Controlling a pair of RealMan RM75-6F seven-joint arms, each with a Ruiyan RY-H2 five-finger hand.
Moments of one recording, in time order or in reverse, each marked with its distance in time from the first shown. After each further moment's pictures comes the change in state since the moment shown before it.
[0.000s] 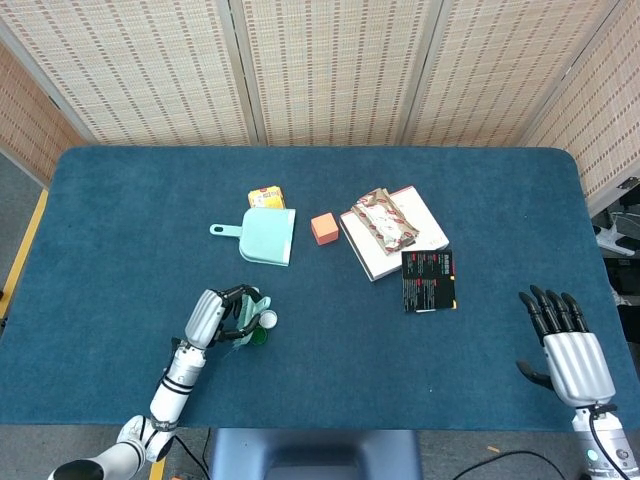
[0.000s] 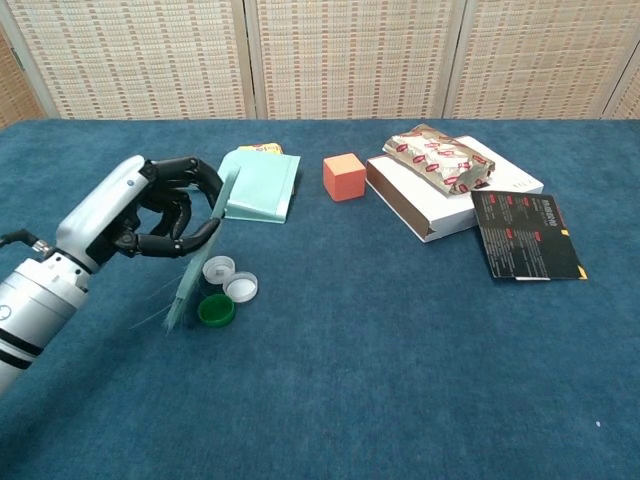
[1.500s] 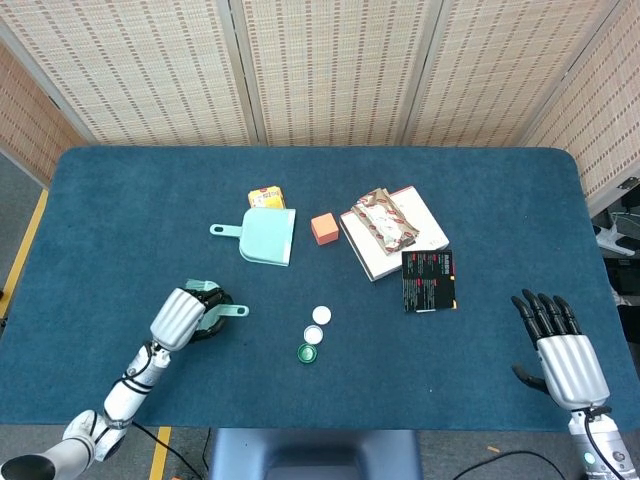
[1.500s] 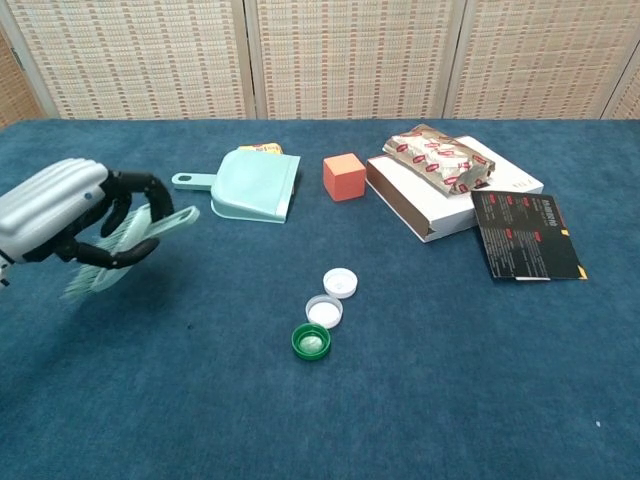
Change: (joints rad) left arm 0.042 0.281 0.134 -0.163 0.023 -0.021 0.518; right arm 0.003 0.000 -0.016 -0.008 -0.027 -0.023 -0.010
